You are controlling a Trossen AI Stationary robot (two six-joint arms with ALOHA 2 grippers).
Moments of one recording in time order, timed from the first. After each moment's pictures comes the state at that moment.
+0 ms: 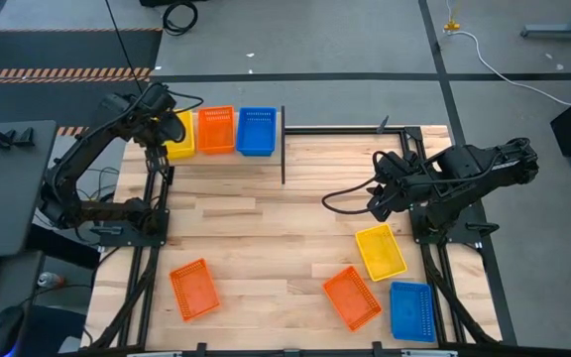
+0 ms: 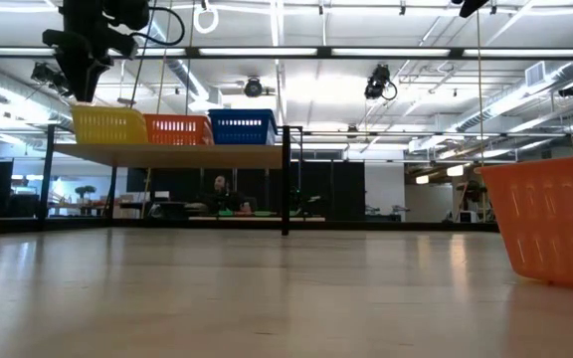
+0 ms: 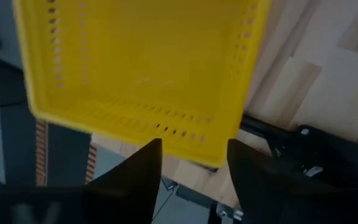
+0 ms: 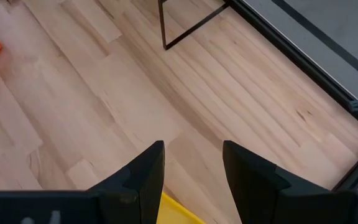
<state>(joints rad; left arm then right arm) 0.96 1.18 1.34 -1.51 -0.26 0.68 0.33 1.24 1.56 -1.50 0.53 0.94</state>
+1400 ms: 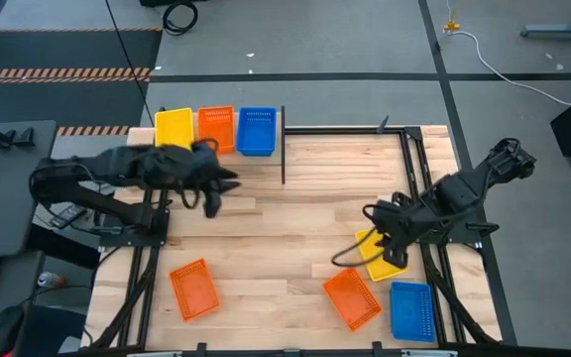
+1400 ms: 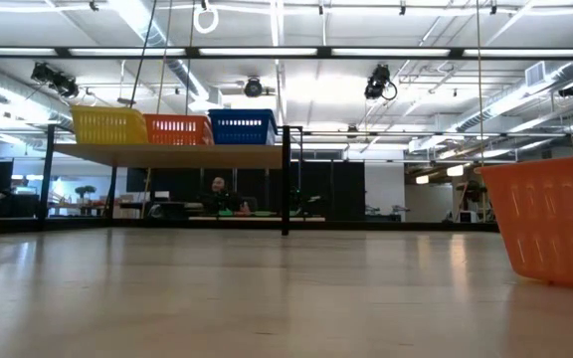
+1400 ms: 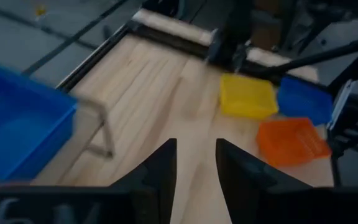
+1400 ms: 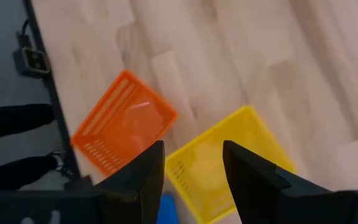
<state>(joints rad) -0.07 1.12 1.34 -0.75 -0.28 -0.36 0.55 1.23 1.37 -1.32 0.16 0.89</state>
